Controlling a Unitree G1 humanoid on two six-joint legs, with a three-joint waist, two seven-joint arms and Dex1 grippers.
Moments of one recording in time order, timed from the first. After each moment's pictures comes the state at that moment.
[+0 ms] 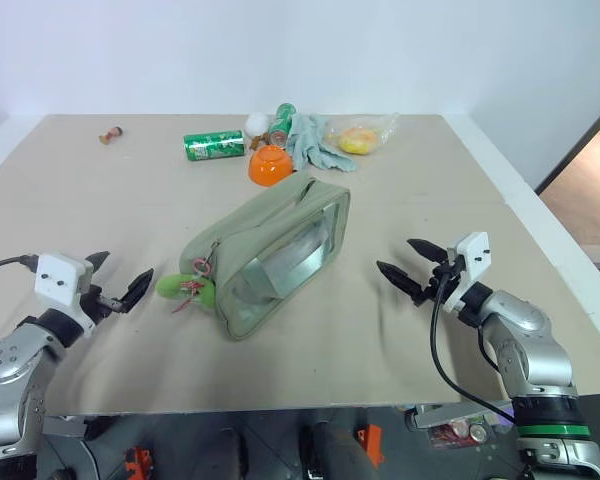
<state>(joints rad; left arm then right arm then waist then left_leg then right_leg) 0.03 0.56 0.40 -0.16 -0.38 0.21 -0.60 -0.27 -0.53 -0.16 0.09 0.39 0.18 0.78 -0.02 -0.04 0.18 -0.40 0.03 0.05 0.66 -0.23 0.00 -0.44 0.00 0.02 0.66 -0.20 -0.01</state>
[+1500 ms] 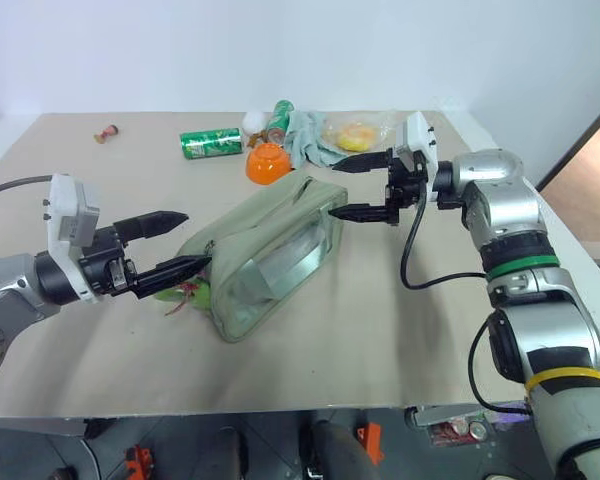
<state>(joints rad) -0.19 0.88 0.39 -0.42 -0.98 0.66 -0.88 -1.16 -0.54 0.13 0.80 0.25 -0.01 1.45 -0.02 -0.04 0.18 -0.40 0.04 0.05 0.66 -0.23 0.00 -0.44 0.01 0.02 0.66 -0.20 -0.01</state>
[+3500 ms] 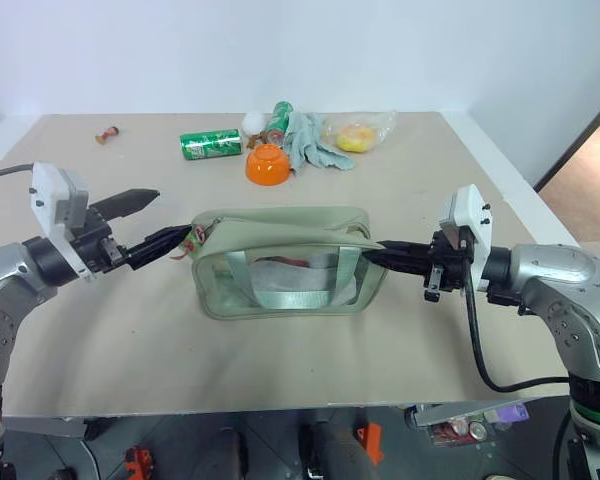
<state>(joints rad) -0.26 0.81 0.38 -0.29 -0.79 0.55 -0.84 -0.42 -0.79 -0.14 -0.43 0.60 0.77 0.96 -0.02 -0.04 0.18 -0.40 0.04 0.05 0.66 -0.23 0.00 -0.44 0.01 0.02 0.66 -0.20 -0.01</state>
